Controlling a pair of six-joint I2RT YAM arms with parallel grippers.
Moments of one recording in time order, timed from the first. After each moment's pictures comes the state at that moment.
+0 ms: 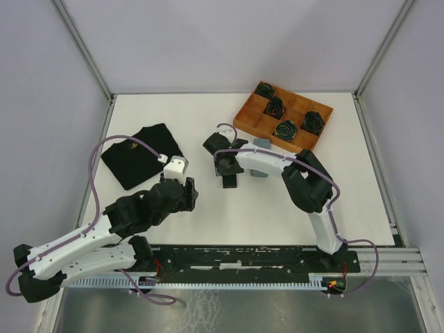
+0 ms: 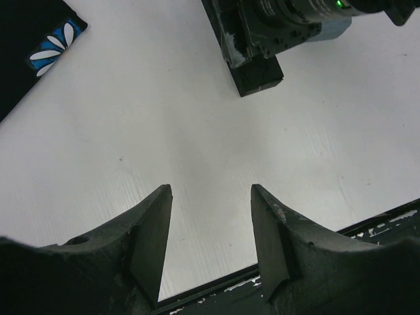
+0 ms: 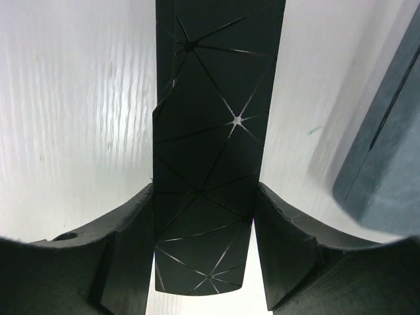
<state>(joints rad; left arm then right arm) -1.04 0.74 0.79 -0.71 -0.52 -0.55 0.86 2.10 1.58 -0.65 0.38 0.65</state>
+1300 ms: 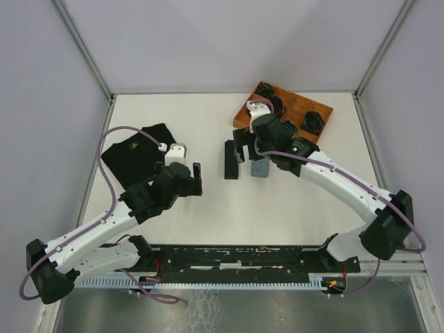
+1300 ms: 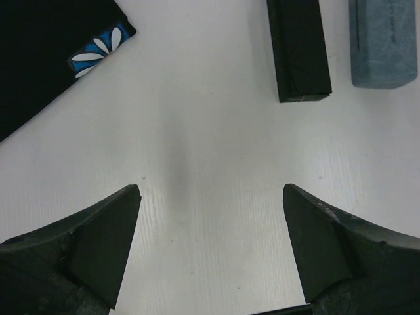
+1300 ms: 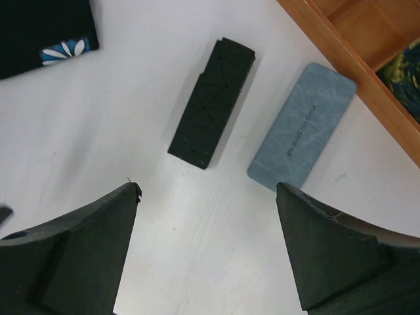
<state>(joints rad) -0.90 0.90 0.80 -0.62 -0.55 -0.57 0.74 1.50 1.35 -0.52 0.22 0.32</state>
